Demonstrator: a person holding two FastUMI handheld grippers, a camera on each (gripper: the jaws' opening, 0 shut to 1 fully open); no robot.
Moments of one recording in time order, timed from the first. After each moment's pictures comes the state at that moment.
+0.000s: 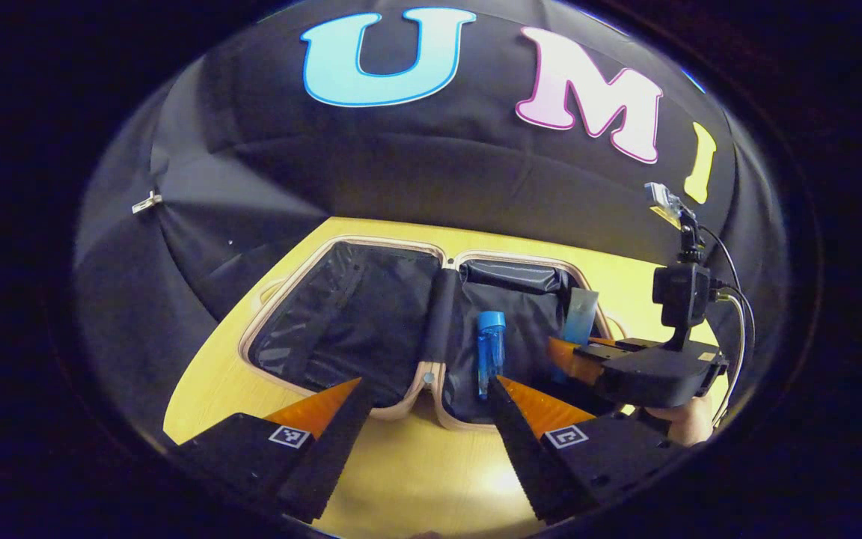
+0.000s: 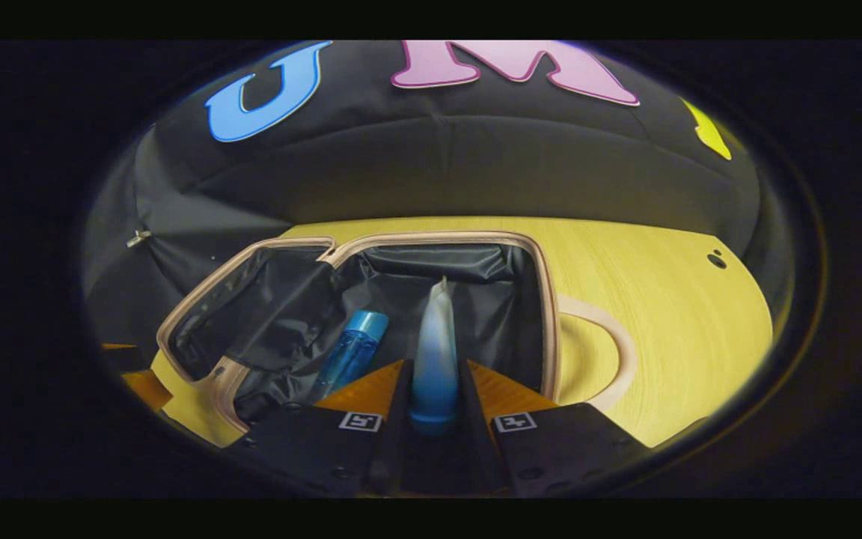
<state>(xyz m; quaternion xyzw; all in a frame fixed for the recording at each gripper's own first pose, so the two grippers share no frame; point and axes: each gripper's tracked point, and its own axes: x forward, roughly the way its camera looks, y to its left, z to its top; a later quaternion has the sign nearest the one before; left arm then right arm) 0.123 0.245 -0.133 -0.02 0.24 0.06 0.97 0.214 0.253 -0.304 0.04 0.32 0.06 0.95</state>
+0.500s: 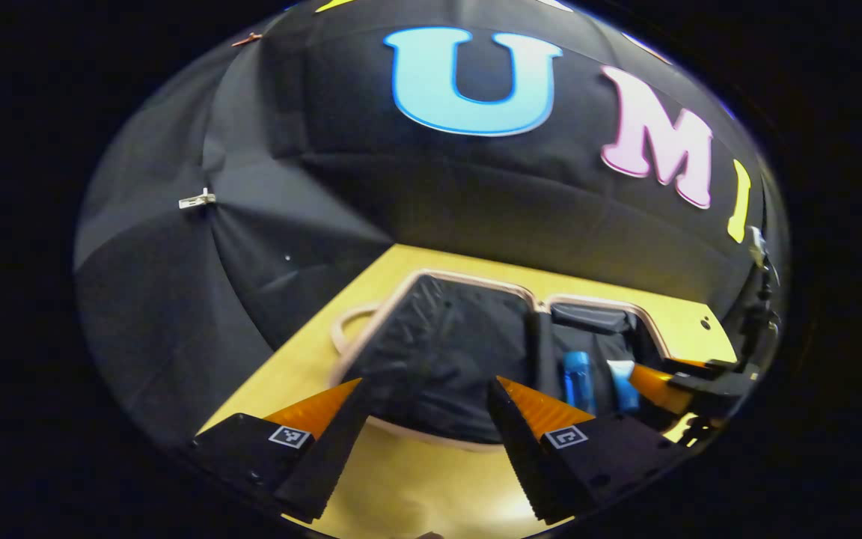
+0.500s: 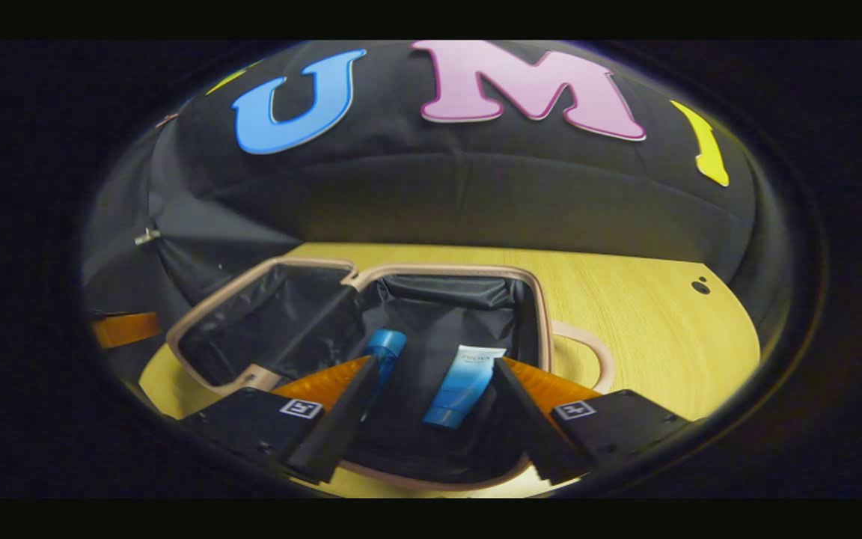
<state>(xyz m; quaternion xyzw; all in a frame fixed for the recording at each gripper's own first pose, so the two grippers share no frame) 0.146 0.393 -0.093 -0.03 0.16 0.13 0.98 0.190 0.272 -0.243 0.06 0.24 0.07 0.97</state>
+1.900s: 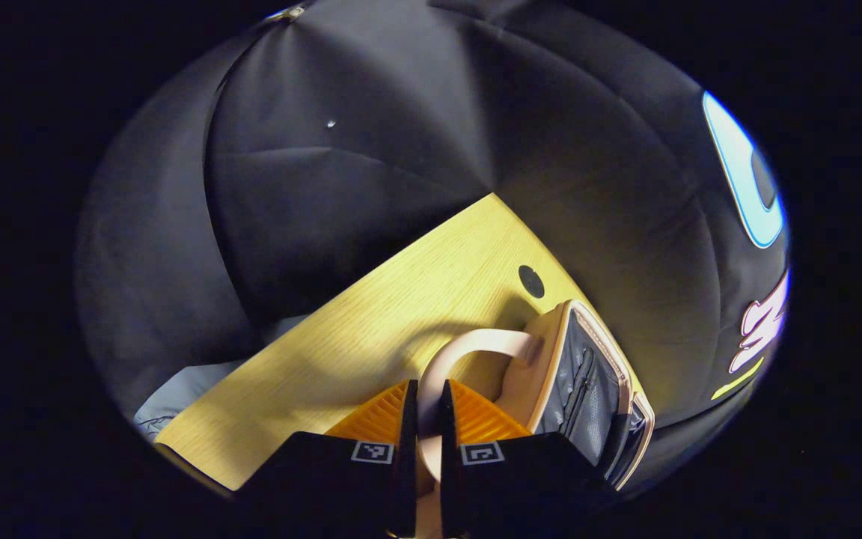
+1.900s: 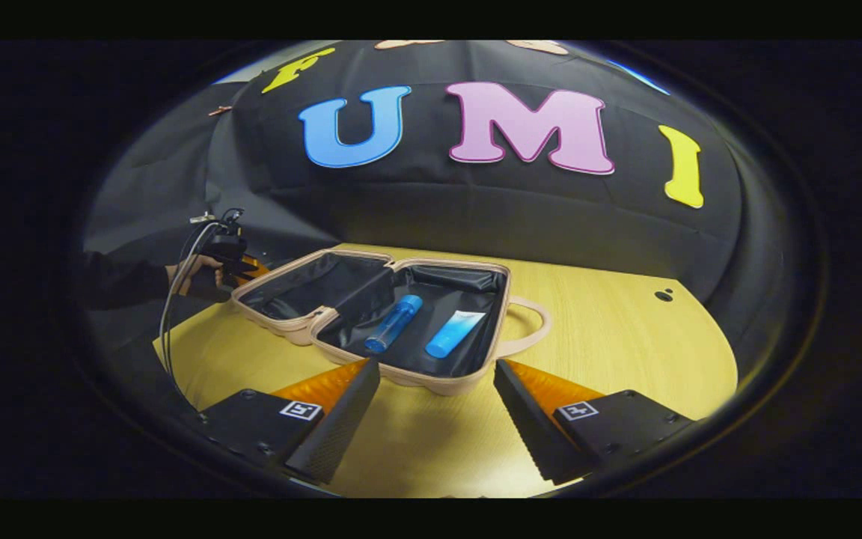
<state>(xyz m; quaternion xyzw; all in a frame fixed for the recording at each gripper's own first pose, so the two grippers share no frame) 0.288 0.526 -0.172 -0.32 0.27 0.10 0.90 0.049 0.233 -0.217 -0.02 0.22 0.10 0.97</state>
